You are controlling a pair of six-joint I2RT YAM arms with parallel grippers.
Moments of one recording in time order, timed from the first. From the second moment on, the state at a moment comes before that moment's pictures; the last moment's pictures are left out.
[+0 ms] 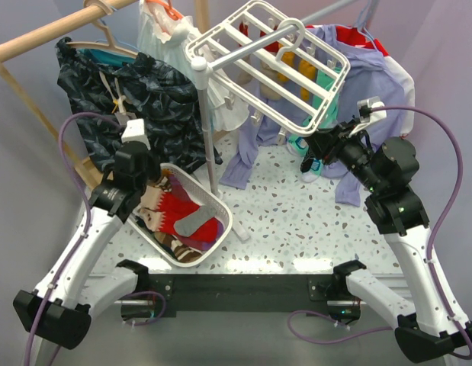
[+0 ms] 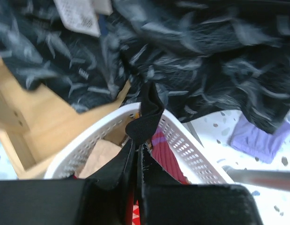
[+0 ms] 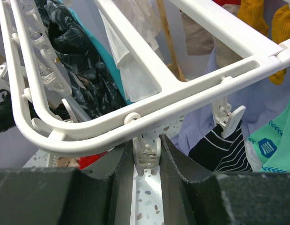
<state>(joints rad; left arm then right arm) -0.31 0.98 0.95 -0.49 -0.43 -0.32 0.30 0.87 1.19 -0.29 -0.25 0.33</state>
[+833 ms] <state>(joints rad) -0.77 0.90 1.00 -0.25 0.18 0.00 0.30 0.88 1.20 -0.29 -0.29 0.35</state>
